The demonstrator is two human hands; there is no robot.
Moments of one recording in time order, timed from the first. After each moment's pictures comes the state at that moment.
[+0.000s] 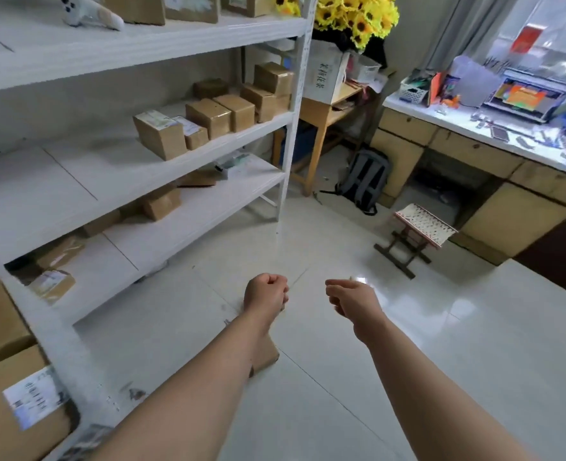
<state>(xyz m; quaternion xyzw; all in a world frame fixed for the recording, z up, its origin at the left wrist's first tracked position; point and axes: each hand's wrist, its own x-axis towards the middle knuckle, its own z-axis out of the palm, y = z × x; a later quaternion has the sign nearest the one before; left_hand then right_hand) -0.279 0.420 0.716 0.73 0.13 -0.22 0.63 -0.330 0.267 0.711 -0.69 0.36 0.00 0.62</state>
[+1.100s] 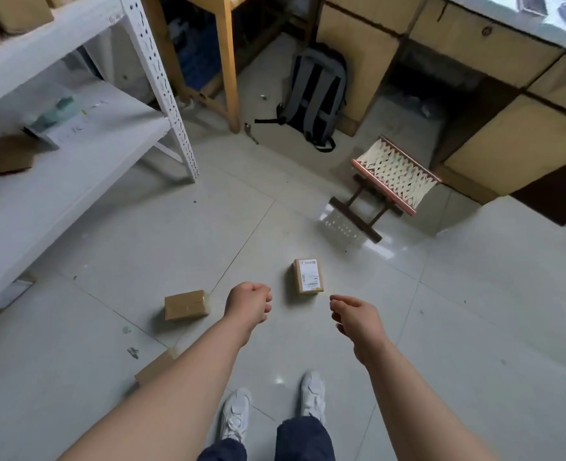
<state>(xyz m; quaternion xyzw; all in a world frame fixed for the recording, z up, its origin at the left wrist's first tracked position) -0.006 0.016 0.485 0.72 0.21 -0.41 0.52 -0.117 -0.142 0.498 -0.57 0.56 0.06 0.61</state>
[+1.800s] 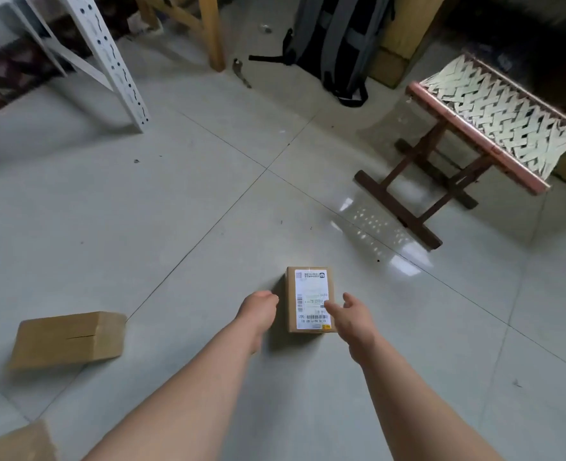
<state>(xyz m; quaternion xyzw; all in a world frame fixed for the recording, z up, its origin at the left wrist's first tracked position) 0.049 -0.143 0.027 0.71 0.23 -0.47 0.48 -0.024 -0.293 0.027 -0.63 0.52 0.16 0.56</state>
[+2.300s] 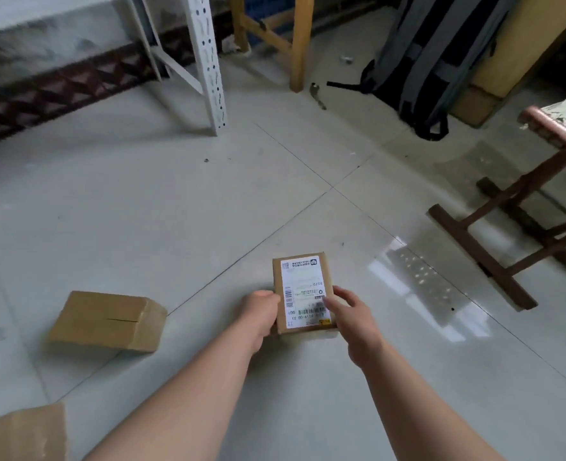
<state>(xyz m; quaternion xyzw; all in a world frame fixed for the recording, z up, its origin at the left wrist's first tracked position) 0.091 -0.070 -0.029 0.70 0.27 -0.35 0.57 0.049 -0.221 -0.032 -0.65 0.39 0.15 0.64</state>
